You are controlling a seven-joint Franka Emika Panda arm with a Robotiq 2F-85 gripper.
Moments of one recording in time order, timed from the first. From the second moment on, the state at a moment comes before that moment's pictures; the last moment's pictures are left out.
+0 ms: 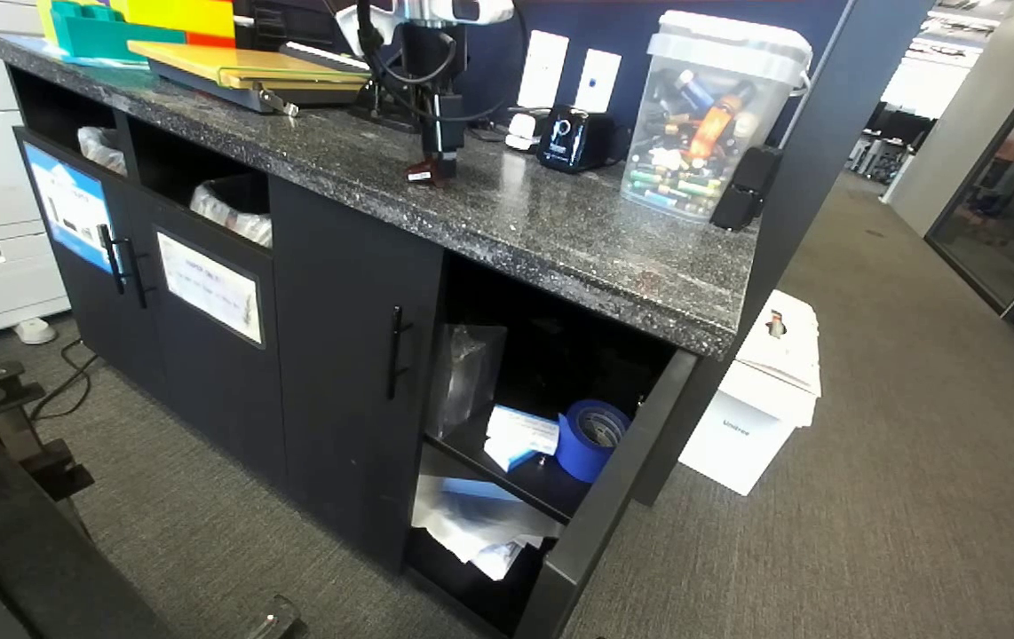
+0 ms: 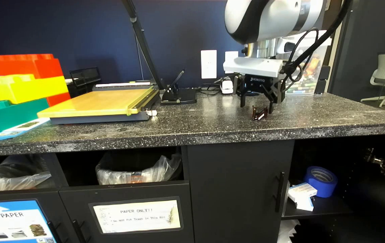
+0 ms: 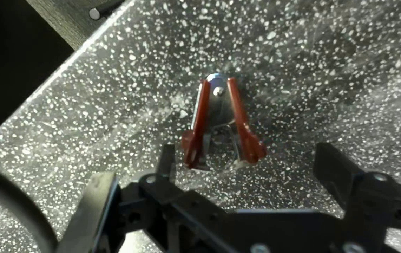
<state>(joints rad) 0.25 1.05 -0.05 -0.97 -0.08 2.21 0.90</state>
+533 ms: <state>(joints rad) 0.25 1.13 -0.05 -0.78 -0.08 2.00 0.96</state>
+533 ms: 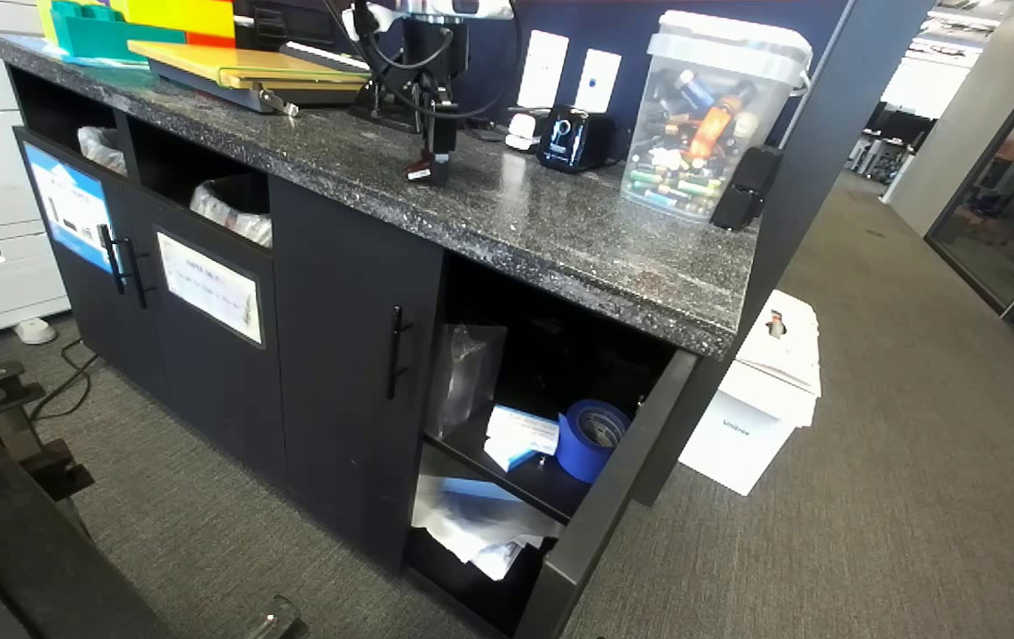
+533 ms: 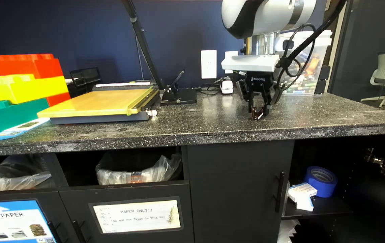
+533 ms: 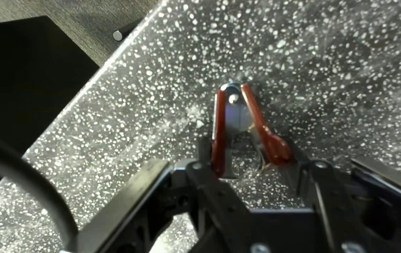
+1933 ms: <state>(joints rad) 0.49 1.28 -0.03 -0.48 -0.08 1.93 1.24</state>
